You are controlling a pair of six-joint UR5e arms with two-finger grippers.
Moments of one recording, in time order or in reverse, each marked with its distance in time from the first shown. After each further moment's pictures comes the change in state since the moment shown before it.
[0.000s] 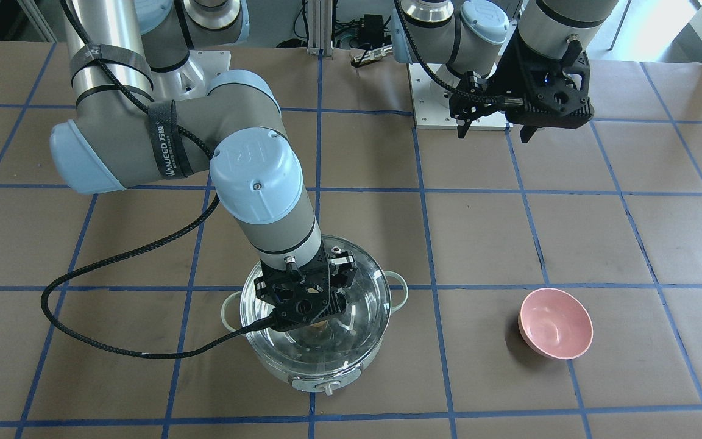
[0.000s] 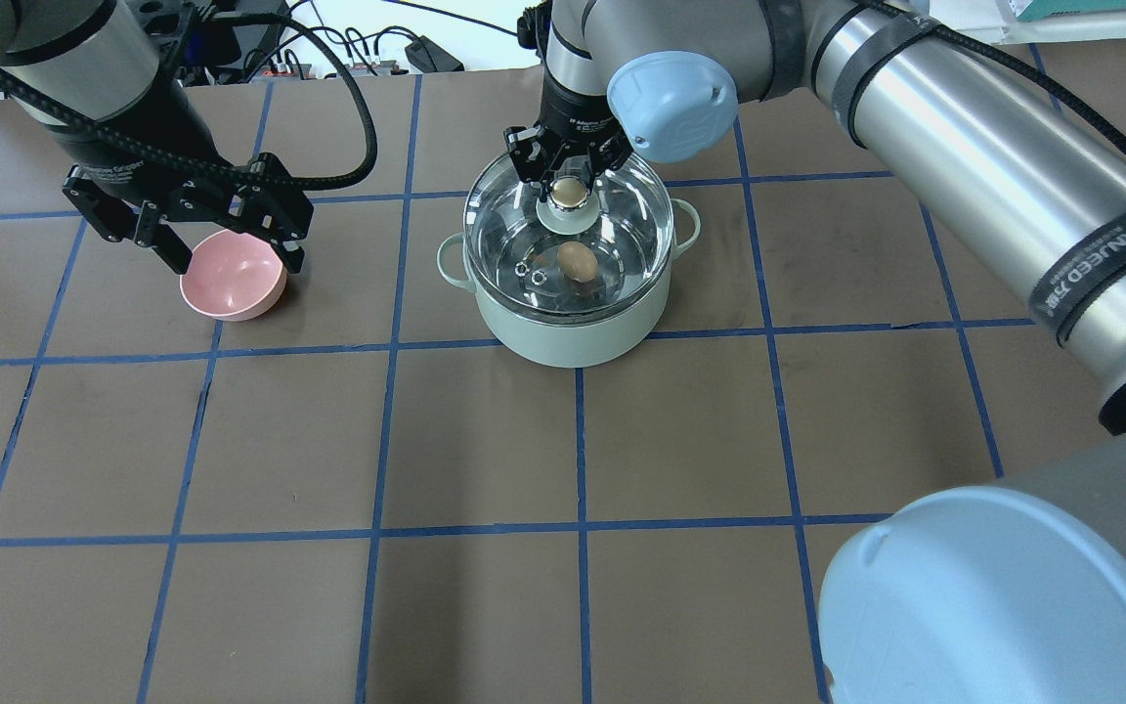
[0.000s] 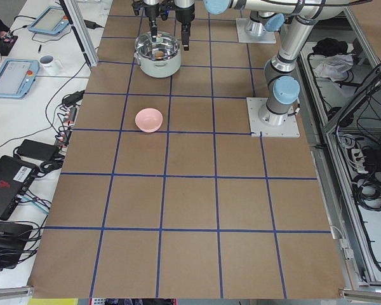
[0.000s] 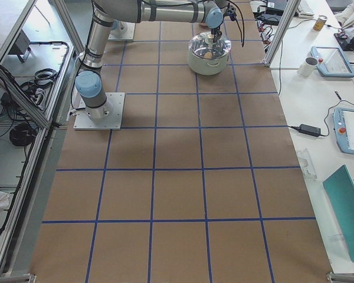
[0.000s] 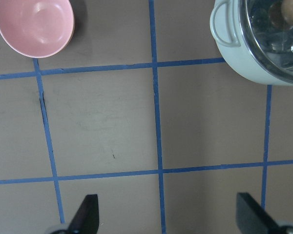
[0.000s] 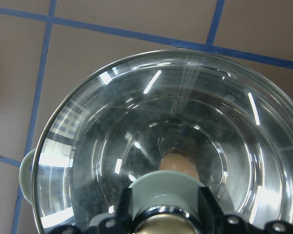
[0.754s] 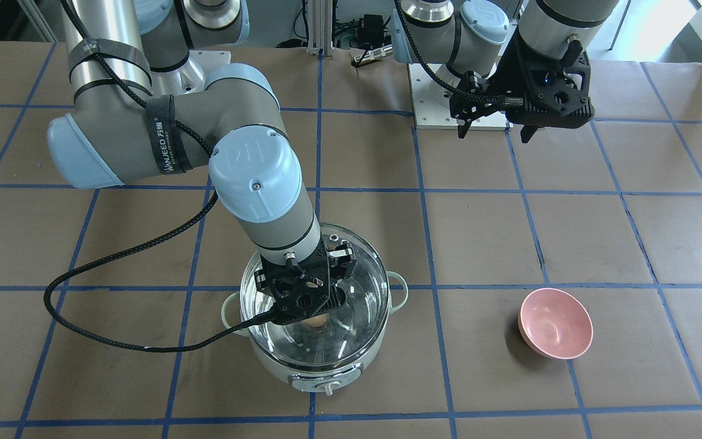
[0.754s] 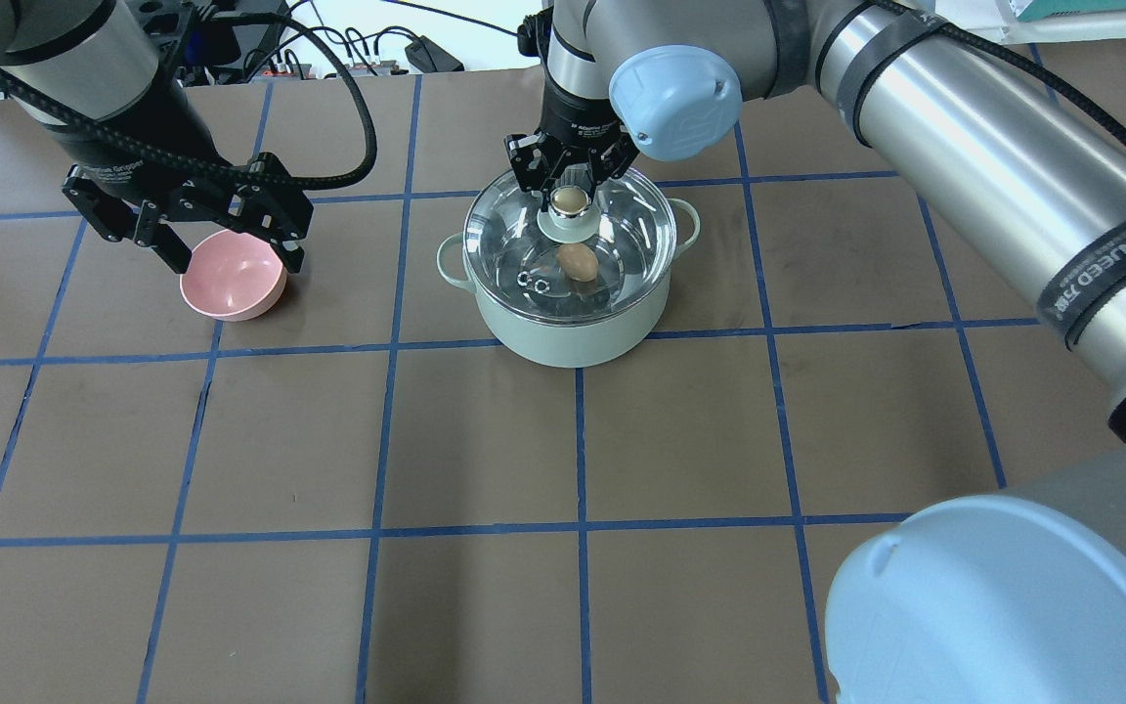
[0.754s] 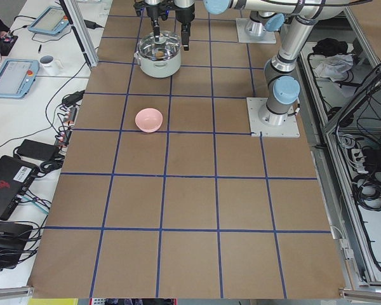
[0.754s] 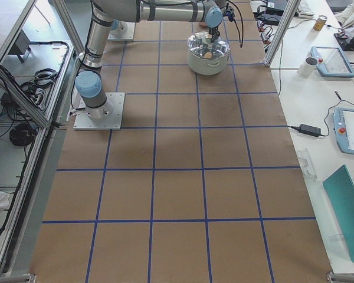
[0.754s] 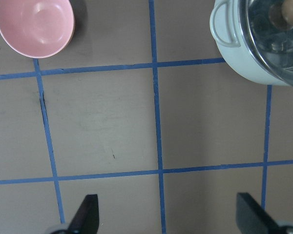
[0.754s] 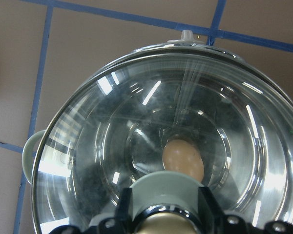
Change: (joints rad) left arm 0.000 0.000 0.000 0.000 0.000 0.001; right arm 0.000 -0.011 0.004 0.045 0.012 -0.010
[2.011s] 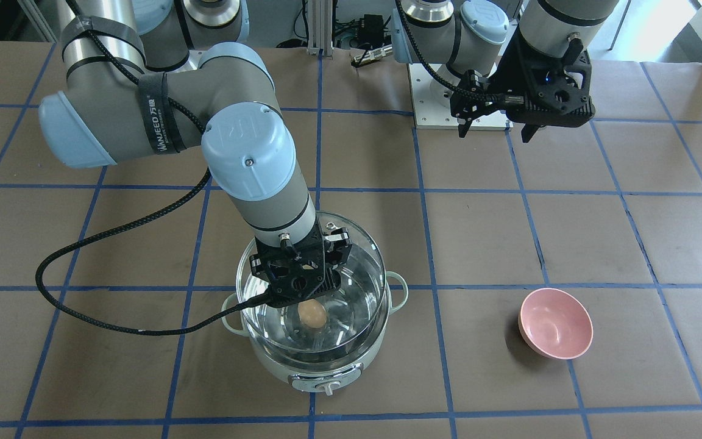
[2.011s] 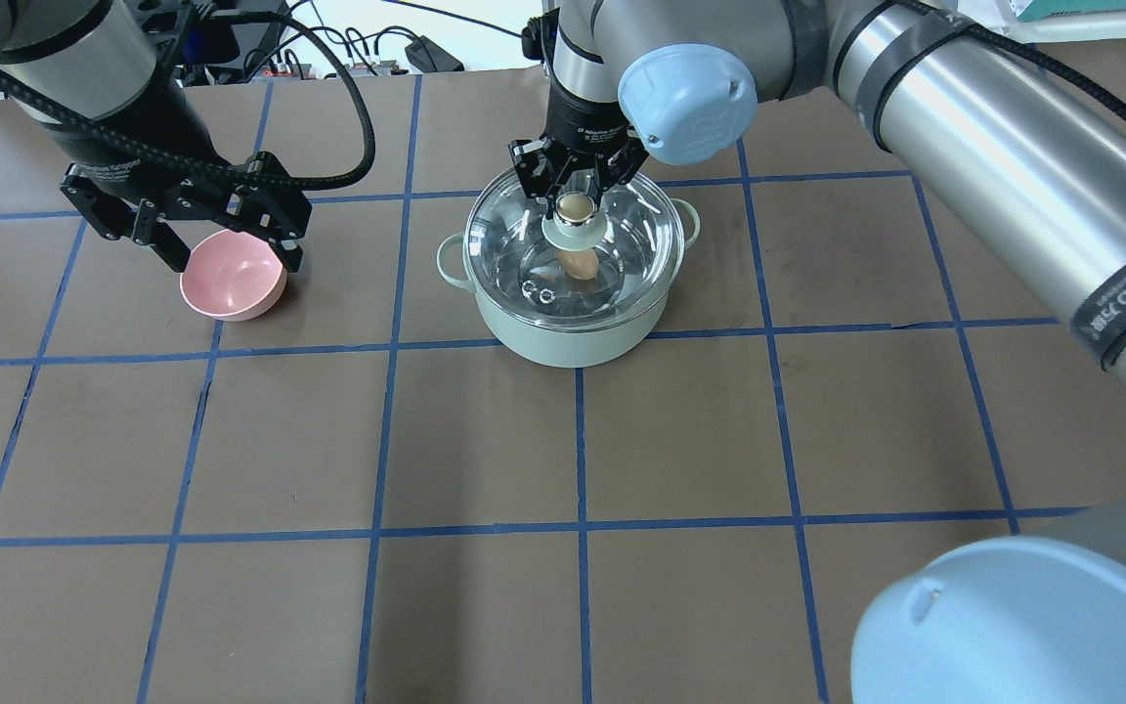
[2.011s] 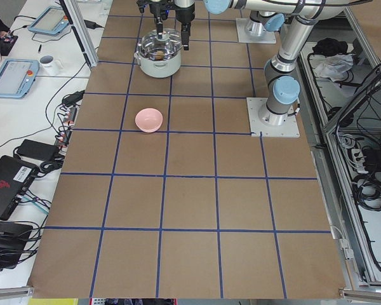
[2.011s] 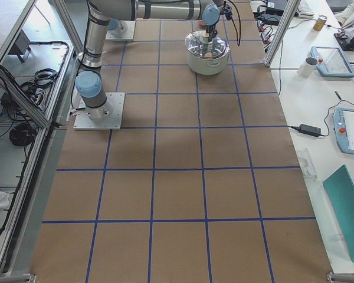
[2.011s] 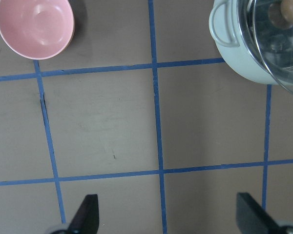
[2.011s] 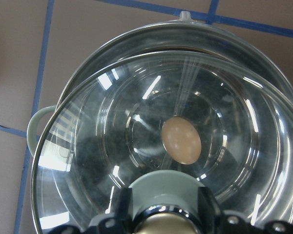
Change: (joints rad) left arm 0.001 0.001 0.002 -0.001 0.000 0.009; right arm -0.001 -0.043 0.035 0.022 0.000 -0.006
